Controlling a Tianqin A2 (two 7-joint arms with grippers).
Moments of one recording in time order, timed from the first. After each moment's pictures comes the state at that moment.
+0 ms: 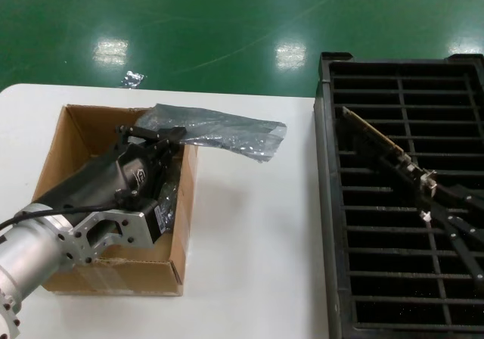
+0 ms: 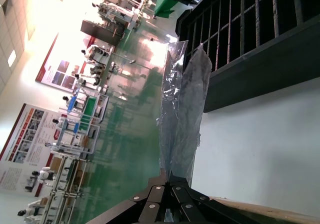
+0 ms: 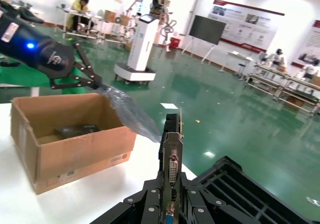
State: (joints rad) left arm -0.24 -0.51 1.63 -1.91 -0.87 0.59 0.06; right arm -0.18 0.84 -1.31 2.06 1.71 -0.60 0.33
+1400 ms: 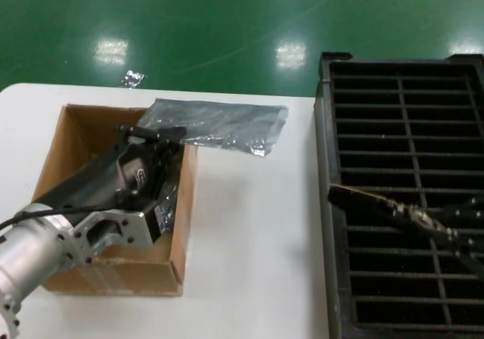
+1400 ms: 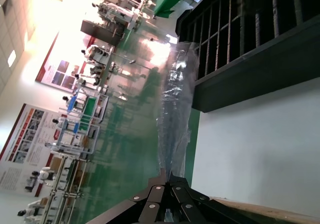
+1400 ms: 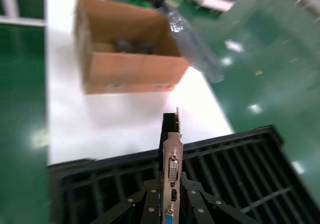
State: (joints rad) left arm -0.24 -0.51 1.63 -1.91 -0.87 0.59 0.06; right arm 0.38 1.06 -1.63 2.06 1.36 -1.04 0.67
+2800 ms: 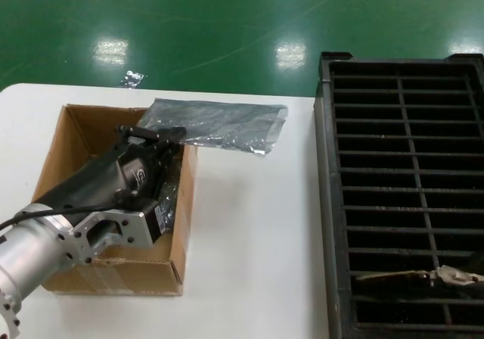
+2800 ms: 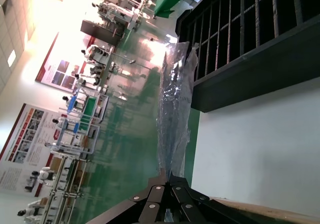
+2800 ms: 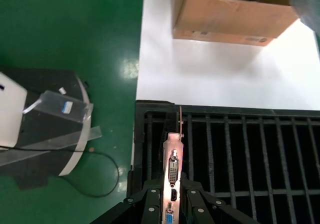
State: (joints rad) left arm -0.24 -0.51 1.63 -1.91 -0.87 0.59 0.06; right arm 1.23 1.10 -2.30 1.91 1.52 -1.57 0.67
